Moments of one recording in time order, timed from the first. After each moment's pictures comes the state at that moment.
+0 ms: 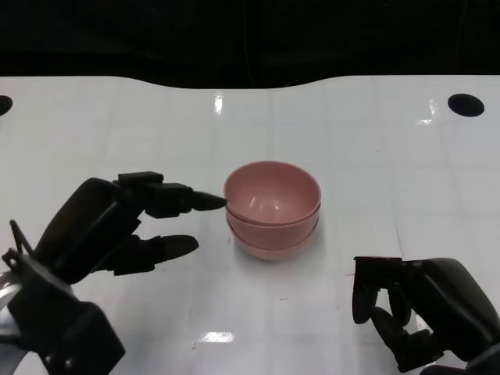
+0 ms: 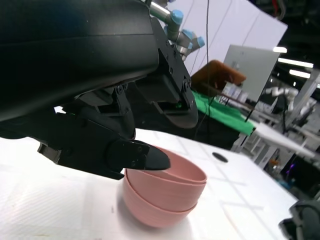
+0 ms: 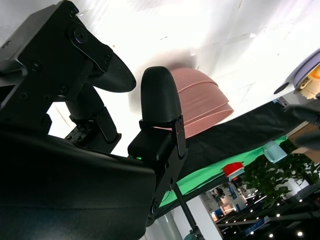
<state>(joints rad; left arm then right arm) -0.23 0.43 -0.16 0.33 0.33 -0.79 -0.01 0.07 -0.28 0.20 -0.02 -0.54 -0.37 -0.05</state>
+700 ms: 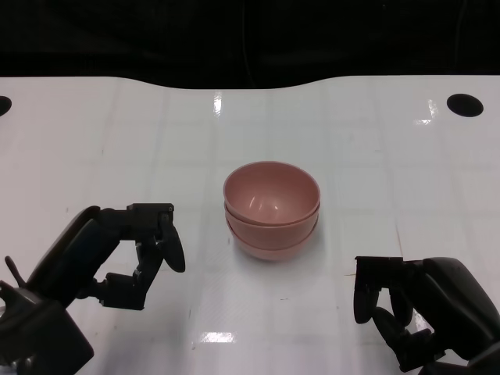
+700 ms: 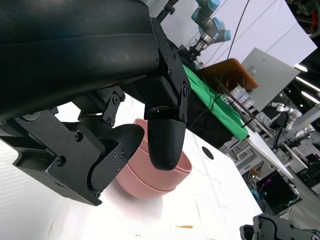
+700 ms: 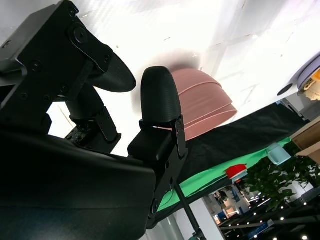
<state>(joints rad) -0.11 0.37 -0.11 0.27 0.07 -0.69 -0.20 0.07 -0.28 0.20 -0.02 -0.53 -0.36 -0.04</state>
